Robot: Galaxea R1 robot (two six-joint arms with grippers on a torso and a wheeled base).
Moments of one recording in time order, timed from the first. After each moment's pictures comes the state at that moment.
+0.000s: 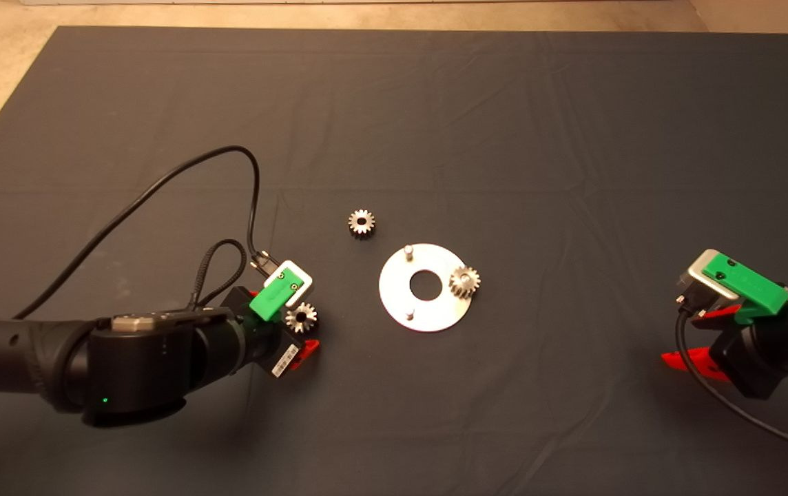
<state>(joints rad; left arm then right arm) -0.01 2.25 -0.61 1.18 1.39 -0.97 0.31 1.83 -0.39 -0.57 -1.36 0.87</state>
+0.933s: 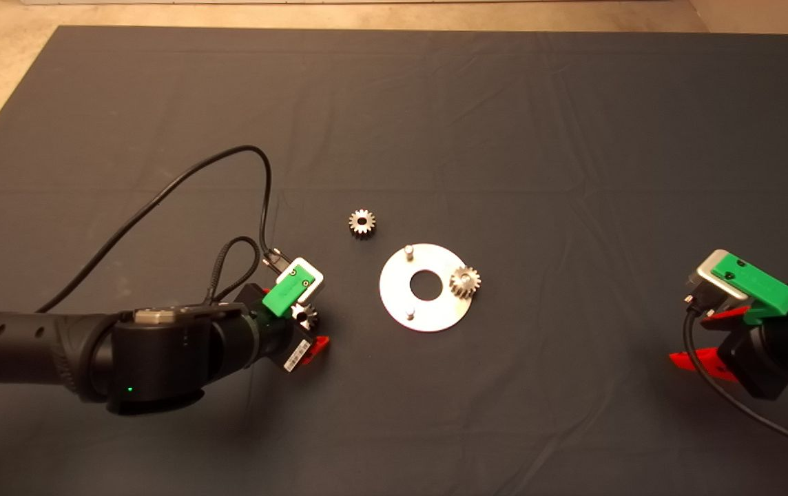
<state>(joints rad) -0.01 2.29 -0.65 1.18 1.37 -0.97 0.31 1.81 -0.39 -0.57 -1.36 0.86</state>
